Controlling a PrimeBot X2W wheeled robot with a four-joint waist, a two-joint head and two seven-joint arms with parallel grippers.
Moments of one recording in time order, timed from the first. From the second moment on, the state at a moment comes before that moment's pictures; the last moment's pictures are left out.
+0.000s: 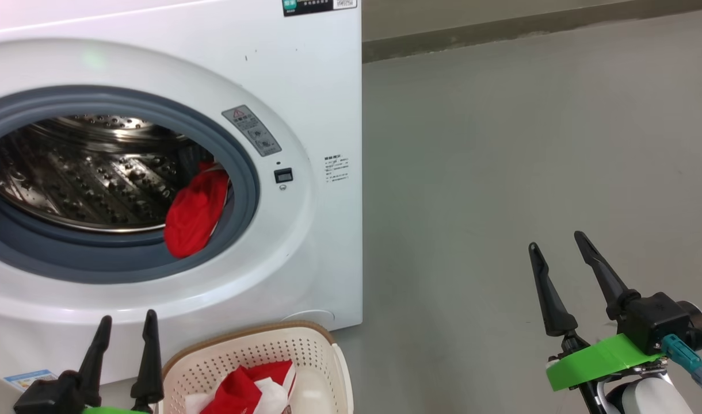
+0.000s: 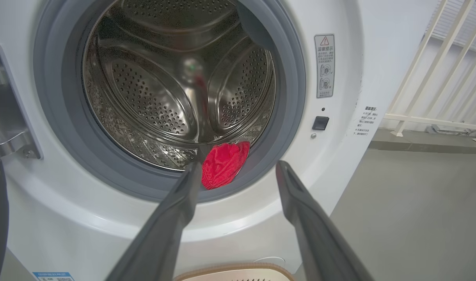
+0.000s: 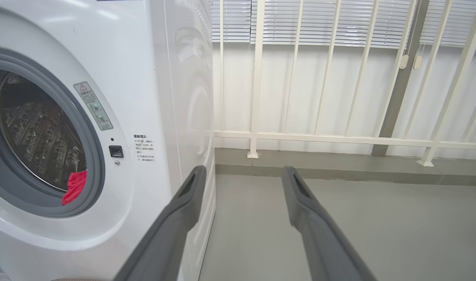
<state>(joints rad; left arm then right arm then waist) -0.06 0.08 0.11 0.28 -0.30 -0.11 -0.25 -0.08 -0.07 0.01 0.17 0.18 0.12 -0.26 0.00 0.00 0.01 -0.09</state>
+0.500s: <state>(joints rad) 0.00 0.07 0.13 0.22 -0.27 -0.10 -0.25 -0.02 -0.07 -0.01 0.16 0.18 0.12 -0.26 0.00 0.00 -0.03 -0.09</state>
